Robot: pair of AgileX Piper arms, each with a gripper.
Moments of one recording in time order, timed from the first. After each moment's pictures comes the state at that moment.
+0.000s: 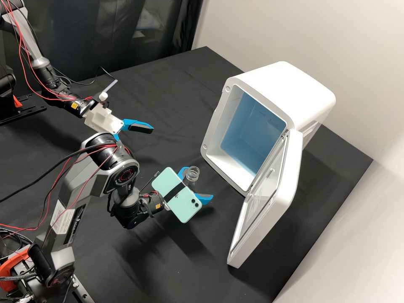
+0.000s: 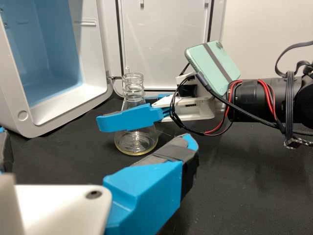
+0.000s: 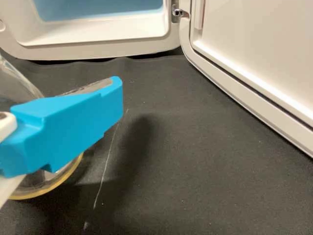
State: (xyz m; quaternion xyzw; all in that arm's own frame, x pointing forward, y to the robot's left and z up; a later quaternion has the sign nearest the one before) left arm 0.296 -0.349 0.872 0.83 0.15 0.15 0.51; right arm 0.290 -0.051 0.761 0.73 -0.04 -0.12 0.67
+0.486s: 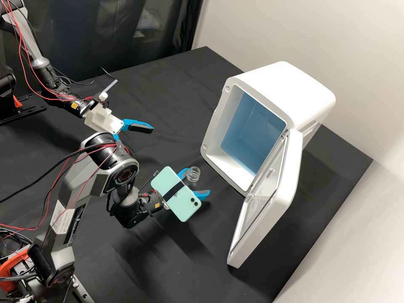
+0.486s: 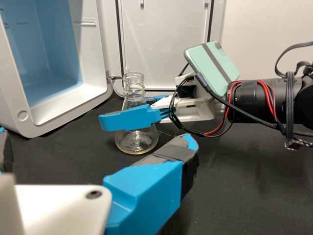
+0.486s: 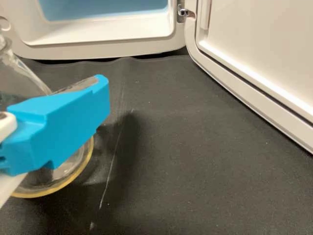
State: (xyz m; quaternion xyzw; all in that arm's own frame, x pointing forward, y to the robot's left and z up) left arm 0.296 -0.349 0.872 0.83 0.15 0.15 0.51; right arm 0.290 -0.049 0.759 0.73 -0.03 -0.12 0.67
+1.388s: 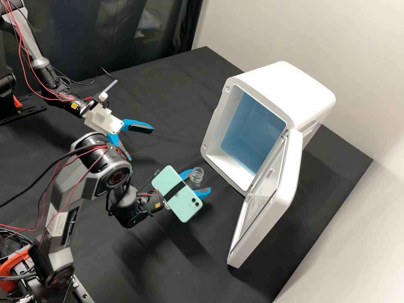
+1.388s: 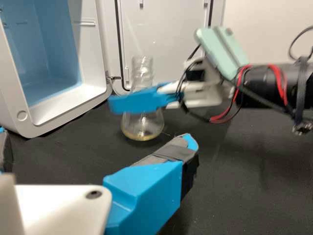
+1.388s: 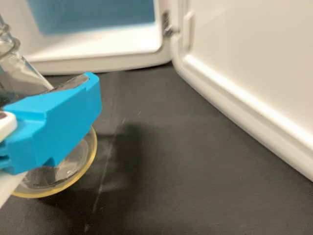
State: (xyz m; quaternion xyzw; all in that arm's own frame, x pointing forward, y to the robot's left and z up) left arm 0.296 -0.350 0.871 0.83 0.14 0.15 0.51; right arm 0.280 -0.041 0.784 0.74 -0.05 -0.10 0.67
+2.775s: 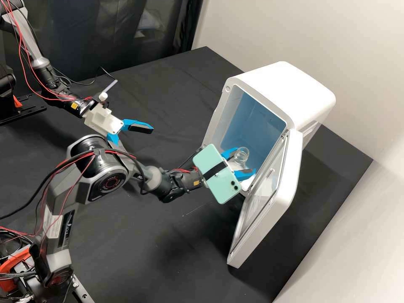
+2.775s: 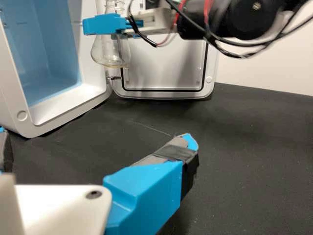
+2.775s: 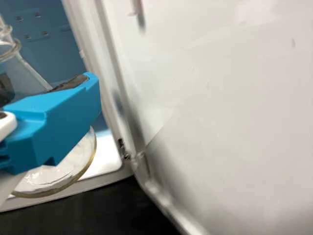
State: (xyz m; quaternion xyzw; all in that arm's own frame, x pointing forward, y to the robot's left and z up) left arm 0.296 -0.350 0.871 0.83 0.14 0.15 0.51; right arm 0.384 -0.014 0.866 0.76 -0.13 -0.03 0.64
